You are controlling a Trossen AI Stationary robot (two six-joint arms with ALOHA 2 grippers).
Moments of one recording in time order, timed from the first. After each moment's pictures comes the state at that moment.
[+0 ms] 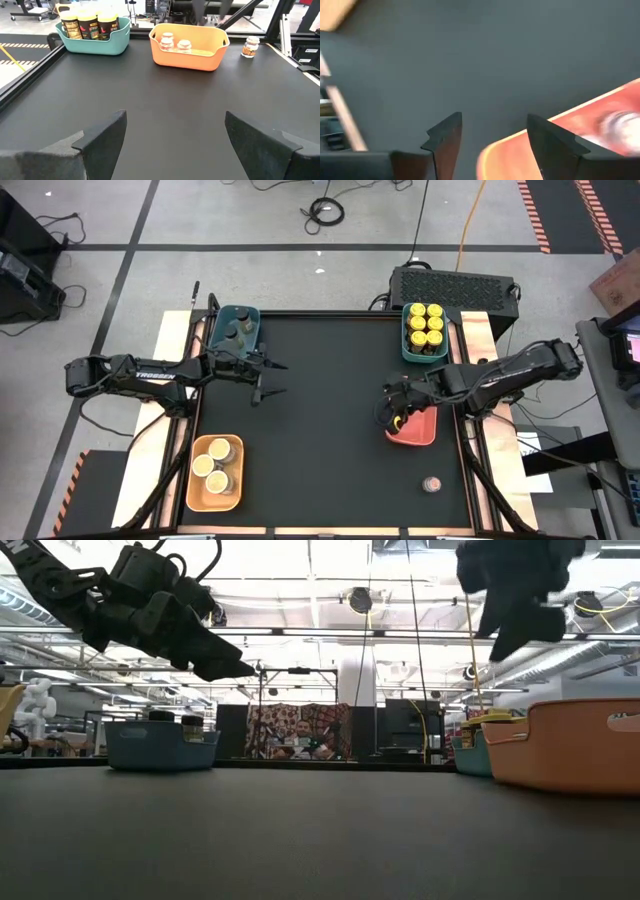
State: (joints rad) left arm 0.33 1.10 0.33 0.49 0.37 0.09; right arm 0.20 1.20 0.94 -0.78 0.12 0.91
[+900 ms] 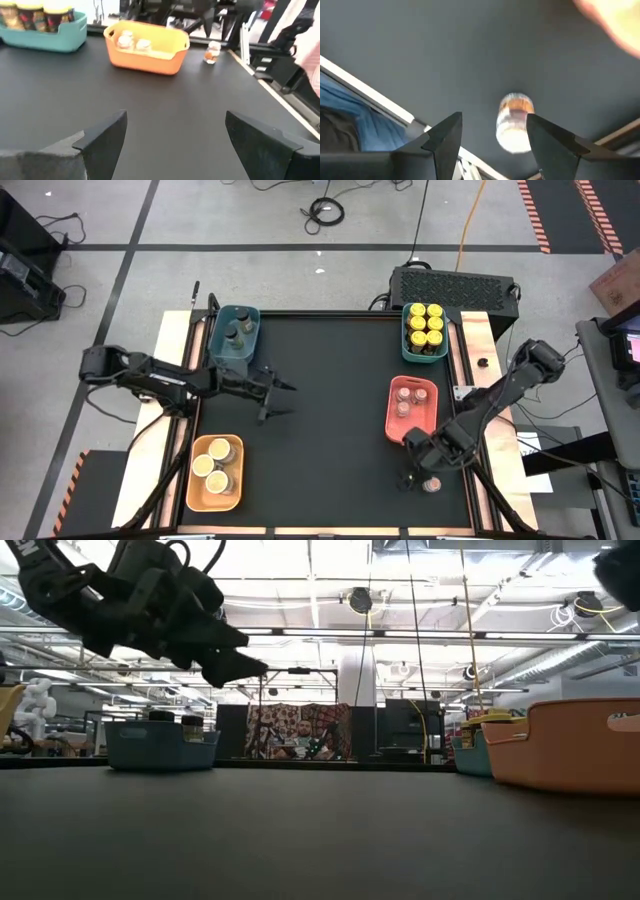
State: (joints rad) left arm 0.12 1.27 0.33 0.68 0.30 -0.07; right arm 0.68 1.39 0.97 -0.90 -0.17 1.67
